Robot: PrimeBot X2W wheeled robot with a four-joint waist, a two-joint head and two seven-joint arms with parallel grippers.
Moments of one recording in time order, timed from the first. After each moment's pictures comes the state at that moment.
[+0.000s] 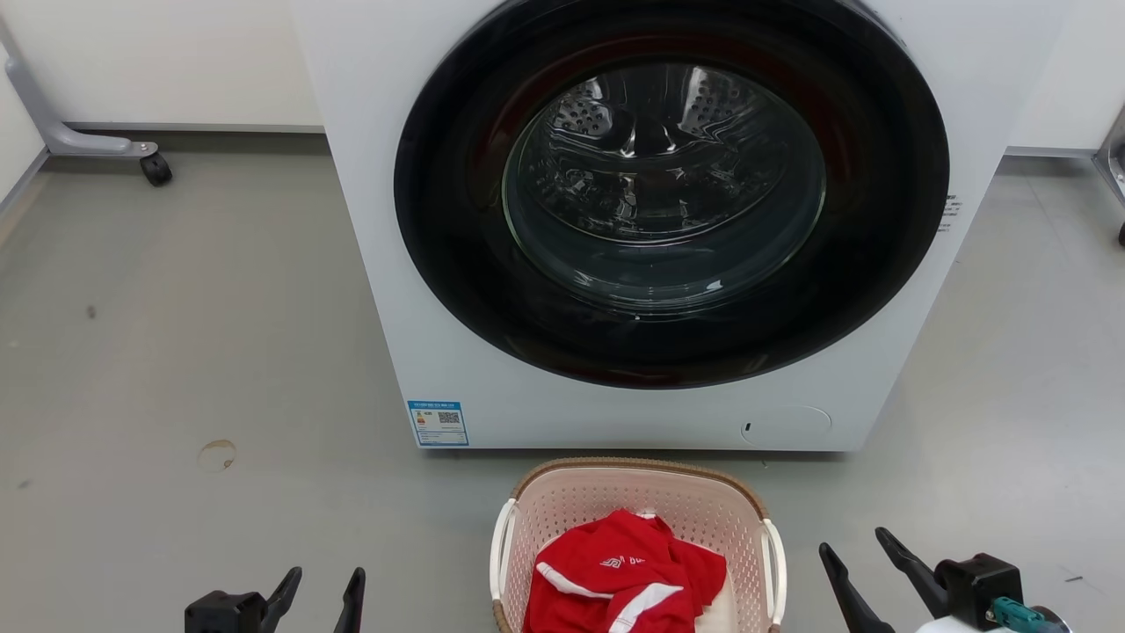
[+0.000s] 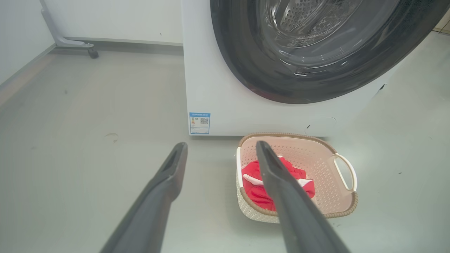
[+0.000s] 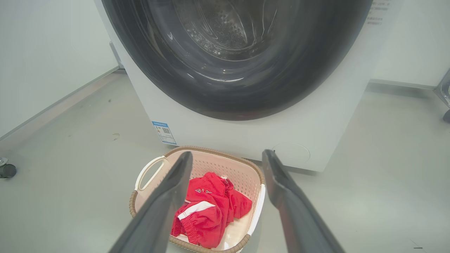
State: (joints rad) left arm -0.02 0.49 -0.65 0.22 -0.79 0.20 -0.18; right arm 0.00 -0.04 0.39 0.44 0.41 0.13 -0.25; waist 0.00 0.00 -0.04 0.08
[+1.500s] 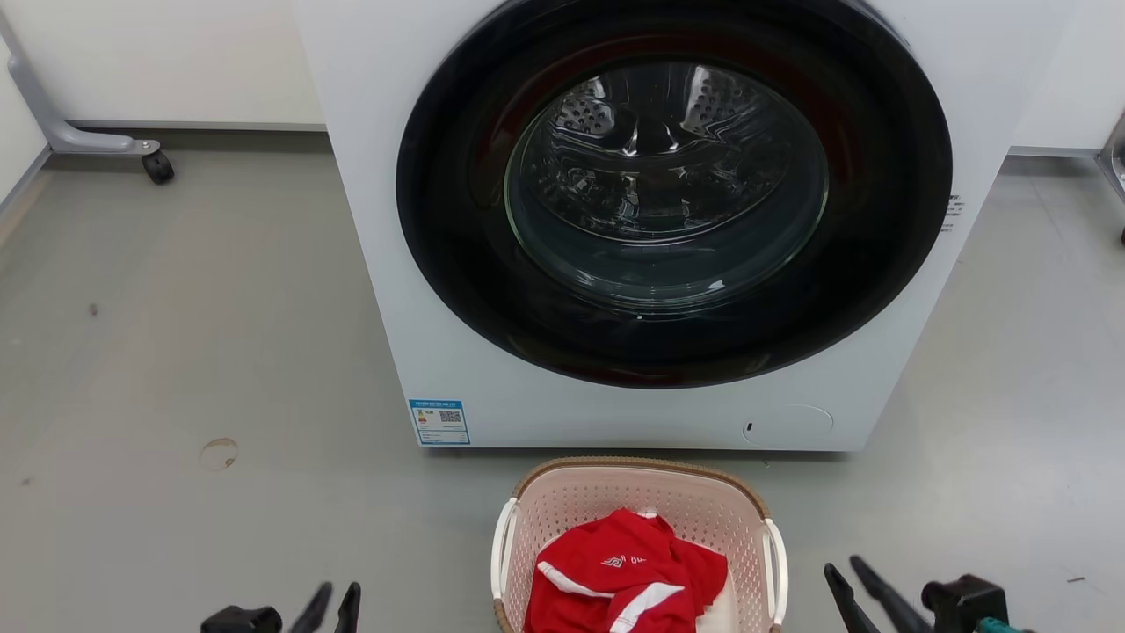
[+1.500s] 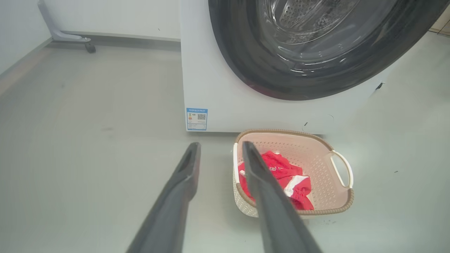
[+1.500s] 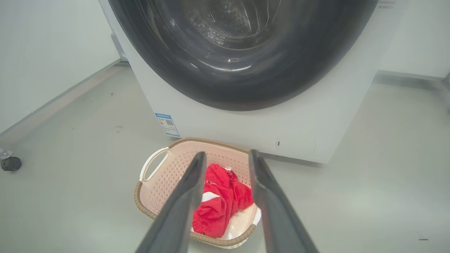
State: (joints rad) left arm -0.02 0.49 -0.67 0.22 -0.80 0.21 -0.19; right arm 0.01 -0.04 0.40 0.44 0.41 0.13 -0.25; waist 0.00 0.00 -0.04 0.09
